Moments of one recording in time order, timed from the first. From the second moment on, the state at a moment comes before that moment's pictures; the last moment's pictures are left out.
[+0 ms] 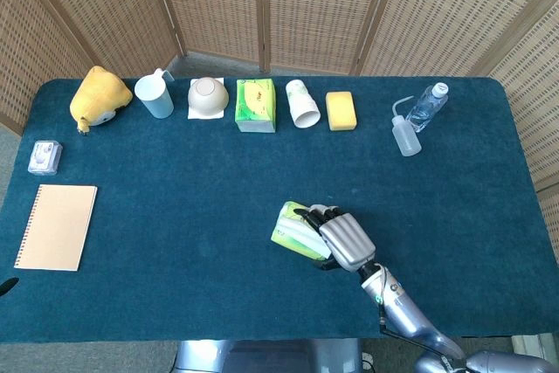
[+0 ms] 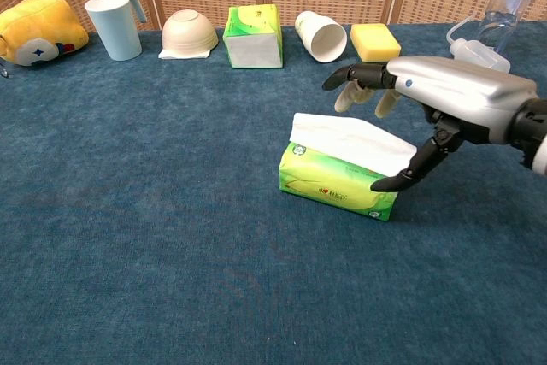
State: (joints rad) left arm 0.00 -0.68 0.03 -1.92 1.53 1.49 -0.14; right arm 0.54 -1.51 0.14 -1.71 -1.42 1.06 -0.29
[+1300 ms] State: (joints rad) left arm -0.01 -0.67 0.03 -1.92 1.52 1.47 -0.16; right arm 0.58 -1.61 0.24 -1.54 -1.73 1.47 -0.26
